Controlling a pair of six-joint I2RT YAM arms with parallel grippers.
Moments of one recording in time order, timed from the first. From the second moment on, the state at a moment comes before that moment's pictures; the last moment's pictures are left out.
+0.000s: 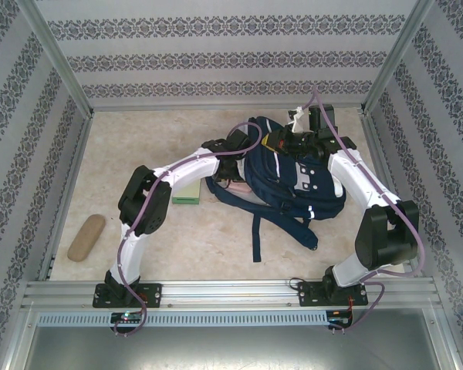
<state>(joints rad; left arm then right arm) -0.65 2.13 1.73 -0.72 0.07 -0.59 0.17 1.55 1.26 -0.38 -0.79 0.69</state>
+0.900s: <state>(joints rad) -0.53 1.66 1.39 -0.79 -0.05 -0.65 0.26 1.56 1.26 -0.44 -0.63 0.55</state>
